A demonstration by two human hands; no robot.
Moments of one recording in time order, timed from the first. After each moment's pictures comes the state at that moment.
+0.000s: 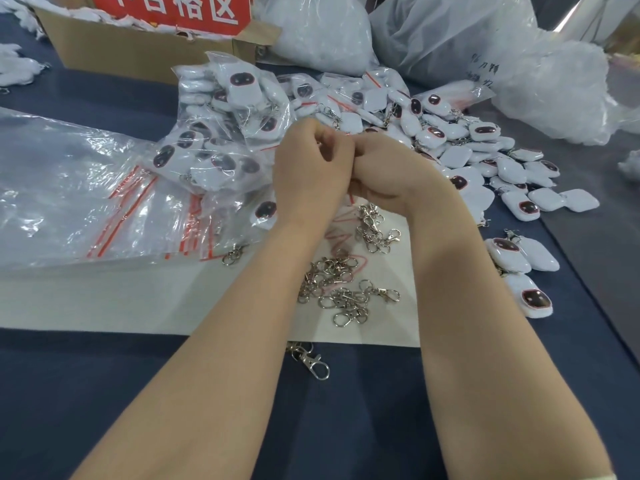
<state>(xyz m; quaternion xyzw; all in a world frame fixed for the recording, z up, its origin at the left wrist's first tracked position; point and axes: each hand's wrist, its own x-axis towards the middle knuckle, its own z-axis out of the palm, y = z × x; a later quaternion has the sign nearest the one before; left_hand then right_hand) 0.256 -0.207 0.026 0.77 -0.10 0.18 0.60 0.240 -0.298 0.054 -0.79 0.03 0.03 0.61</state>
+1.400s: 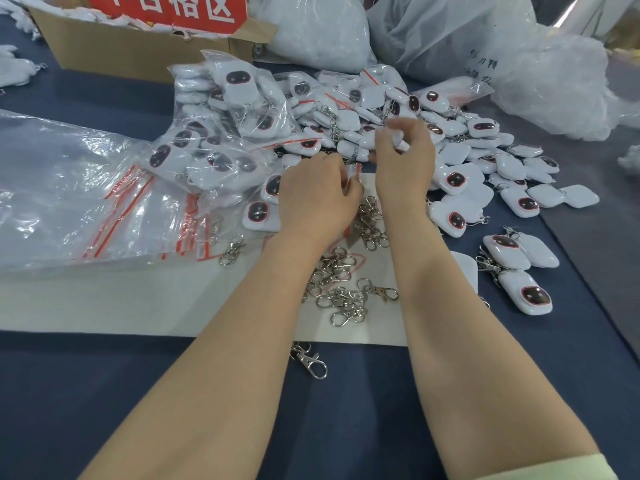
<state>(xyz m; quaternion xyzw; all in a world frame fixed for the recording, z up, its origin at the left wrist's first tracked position) 0.260 -0.212 -0.002 0.91 -0.21 0.18 0.32 0.256 -0.313 0.016 -0.72 0.19 -0.36 0.55</state>
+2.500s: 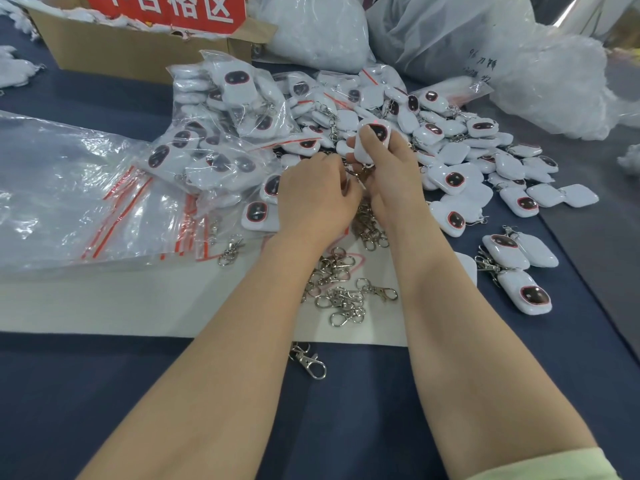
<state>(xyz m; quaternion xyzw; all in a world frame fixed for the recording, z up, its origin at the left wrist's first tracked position) 0.260 -0.213 -0.001 0.91 -0.21 0.18 0.31 0.260 -0.316 0.010 -0.60 0.13 -0.21 0.76</state>
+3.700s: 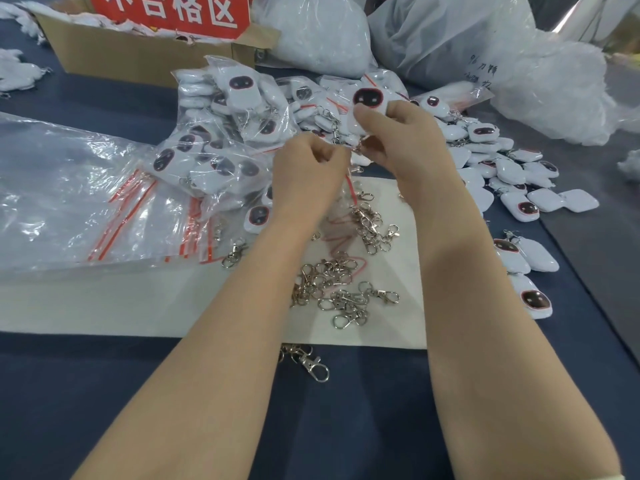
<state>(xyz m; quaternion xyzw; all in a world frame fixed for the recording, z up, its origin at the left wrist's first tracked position) 0.258 -0.202 0.030 0.80 -0.09 0.07 0.59 0.251 -0.317 0.060 -0.76 0.13 -0.19 0.61</state>
